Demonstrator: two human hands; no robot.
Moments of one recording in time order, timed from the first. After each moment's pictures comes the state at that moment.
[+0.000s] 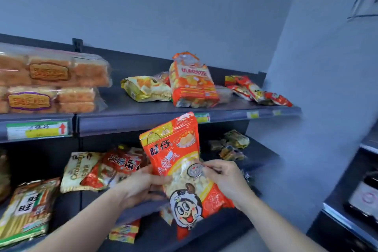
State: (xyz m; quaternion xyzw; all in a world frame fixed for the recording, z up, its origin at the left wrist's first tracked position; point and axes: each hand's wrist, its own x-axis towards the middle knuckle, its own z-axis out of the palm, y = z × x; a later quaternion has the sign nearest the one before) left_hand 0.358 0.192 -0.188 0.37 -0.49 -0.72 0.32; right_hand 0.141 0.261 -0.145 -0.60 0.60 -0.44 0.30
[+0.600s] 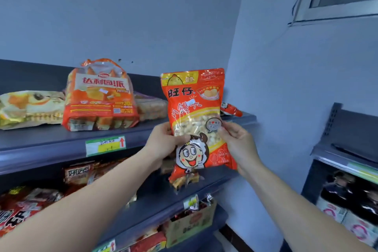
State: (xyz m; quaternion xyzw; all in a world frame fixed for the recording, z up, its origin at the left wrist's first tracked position) left_hand 0.052 0.106 -0.063 0.32 -0.61 -0.56 0.47; right_hand -0.125 0.174 -0.056 -0.47 0.53 -0.67 0.23
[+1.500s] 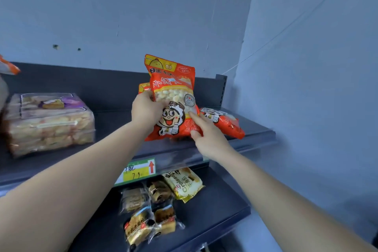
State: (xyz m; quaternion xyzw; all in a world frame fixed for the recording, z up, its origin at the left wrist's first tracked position) left_hand -0.172 -0.157 -0.016 0.50 -0.56 -0.30 0.59; right_hand -0.334 -0.089 -0.046 -0.71 0.61 -0.33 0.09
